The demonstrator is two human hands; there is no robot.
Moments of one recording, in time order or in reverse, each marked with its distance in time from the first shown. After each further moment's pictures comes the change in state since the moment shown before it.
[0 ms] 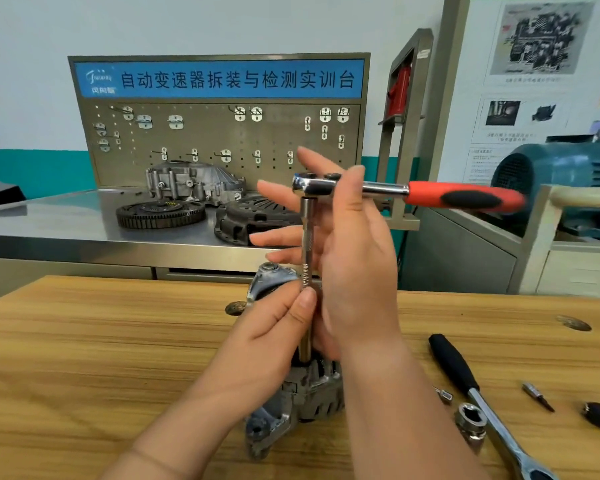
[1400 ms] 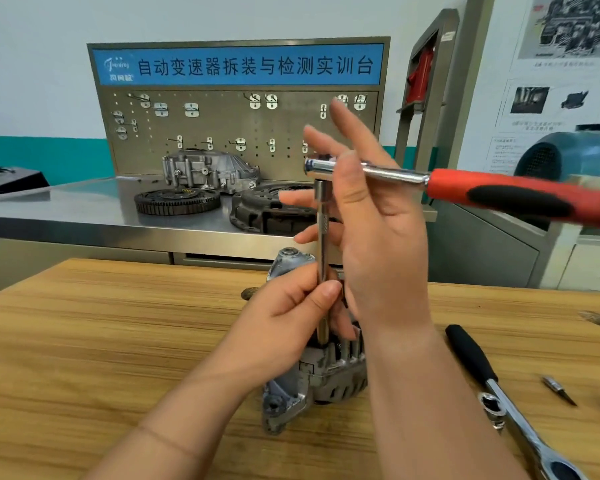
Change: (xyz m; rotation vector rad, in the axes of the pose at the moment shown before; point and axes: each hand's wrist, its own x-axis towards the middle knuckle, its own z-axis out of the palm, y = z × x) left_hand 0.003 -0.002 -0.007 0.029 -0.046 -0.010; right_hand 0.000 -0.005 0.002 -0.086 -0.042 -0.207
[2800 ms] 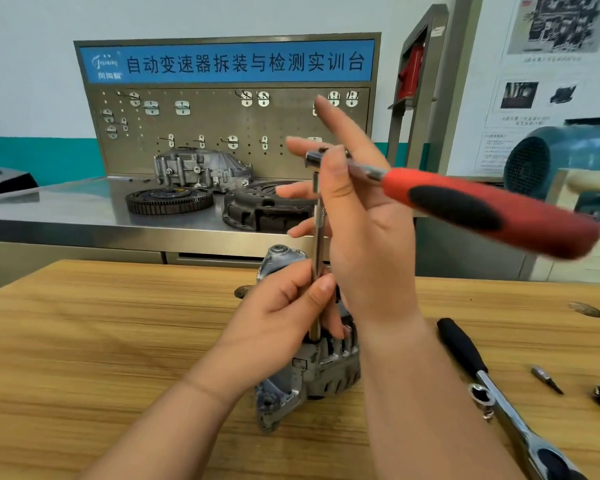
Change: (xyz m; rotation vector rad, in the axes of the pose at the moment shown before) left_hand -0.002 0.006 0.005 0.020 -0.009 0.011; right_hand -0.001 -0.002 -0.004 -0.131 0.014 -0.056
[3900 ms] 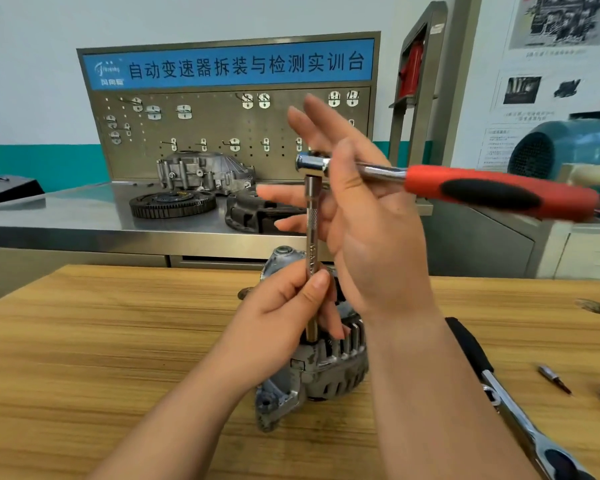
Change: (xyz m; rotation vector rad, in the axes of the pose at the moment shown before) left_hand 0.000 0.001 0.001 -0.093 0.023 -0.022; right_hand 0.006 -0.006 -0.004 0.233 -0.120 0.149
